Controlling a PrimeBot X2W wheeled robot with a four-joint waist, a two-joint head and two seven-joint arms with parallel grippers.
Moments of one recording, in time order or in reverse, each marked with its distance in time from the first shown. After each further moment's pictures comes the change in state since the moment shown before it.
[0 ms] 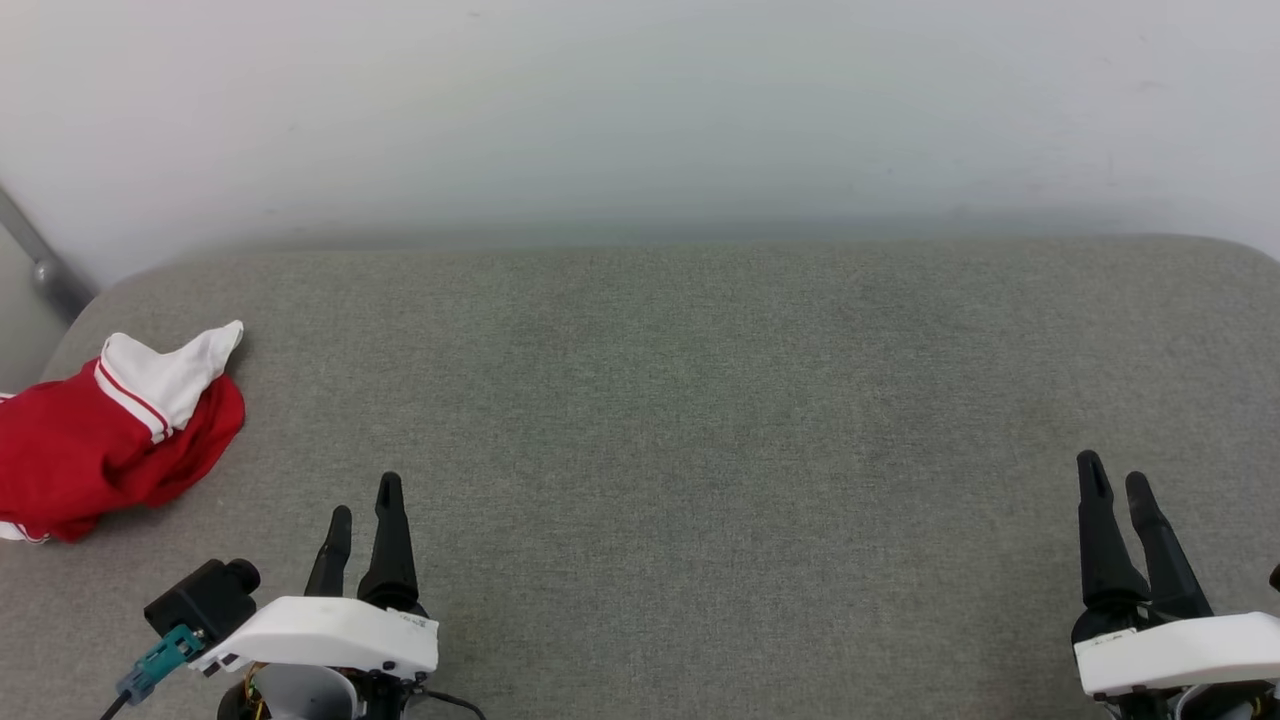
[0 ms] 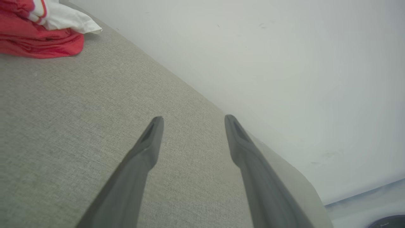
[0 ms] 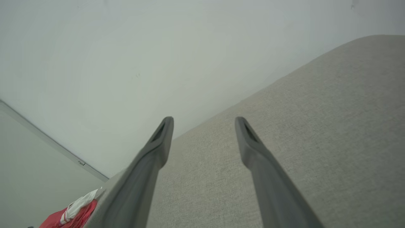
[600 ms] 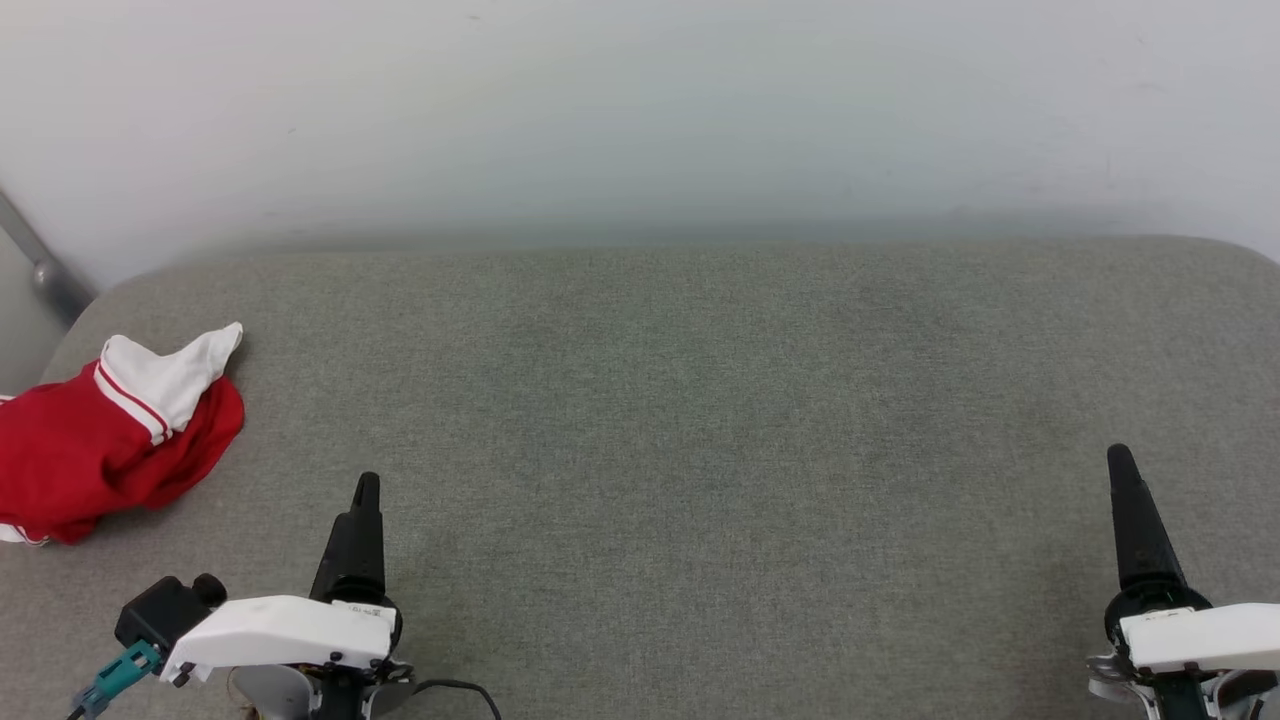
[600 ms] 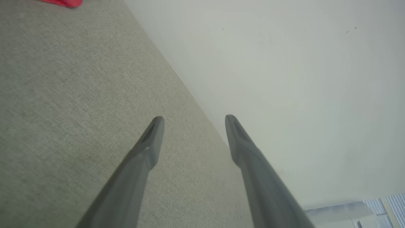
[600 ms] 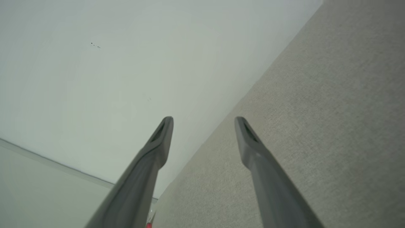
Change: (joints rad) left arm -0.011 -0.001 0.059 0.031 -0.323 -0.048 0.062; right arm -0.042 0.000 -0.044 0.079 0.380 0.000 0.063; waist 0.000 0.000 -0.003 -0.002
